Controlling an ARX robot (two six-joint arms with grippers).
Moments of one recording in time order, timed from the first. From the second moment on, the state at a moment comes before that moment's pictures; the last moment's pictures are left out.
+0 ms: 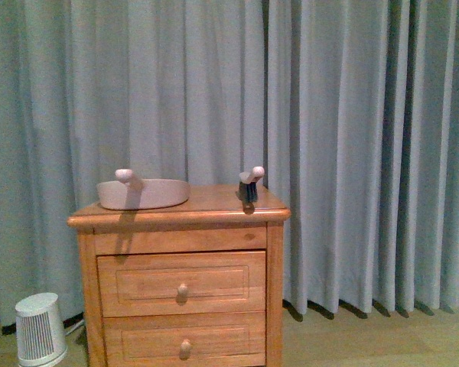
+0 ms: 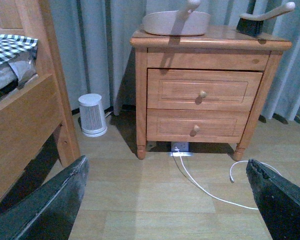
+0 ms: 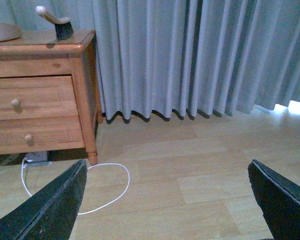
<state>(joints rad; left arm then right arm) 0.00 0.00 0.01 0.00 0.00 0.00 0.00 0.00 0.02 0.00 0.00 0.00</state>
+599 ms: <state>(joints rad) 0.00 0.00 0.01 0.00 0.00 0.00 0.00 0.00 0.02 0.00 0.00 0.00</state>
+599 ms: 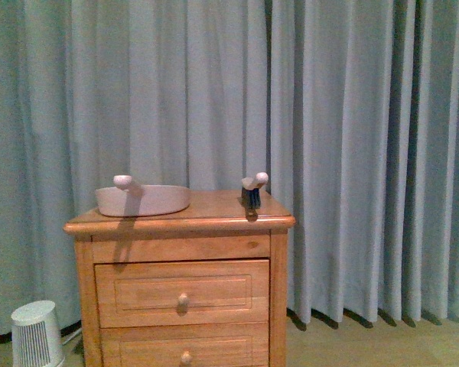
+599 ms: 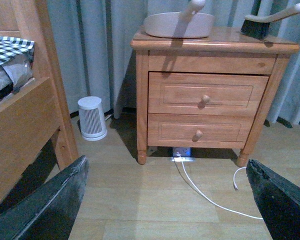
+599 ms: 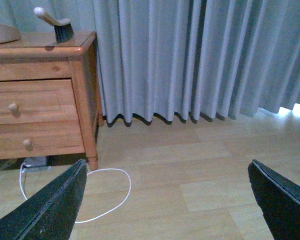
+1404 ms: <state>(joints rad) 0.00 0.00 0.01 0.00 0.00 0.00 0.00 0.00 0.02 0.00 0.00 0.00</state>
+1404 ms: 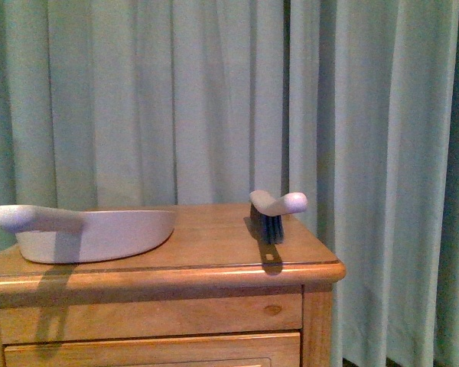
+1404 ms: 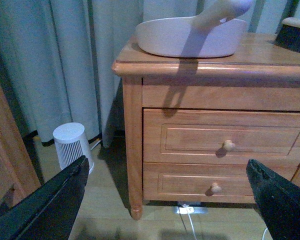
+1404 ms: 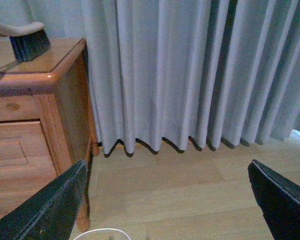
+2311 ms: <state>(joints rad) 0.00 0.01 0.02 -0.01 0.02 -0.02 0.00 0.00 0.02 0.00 0.00 0.00</state>
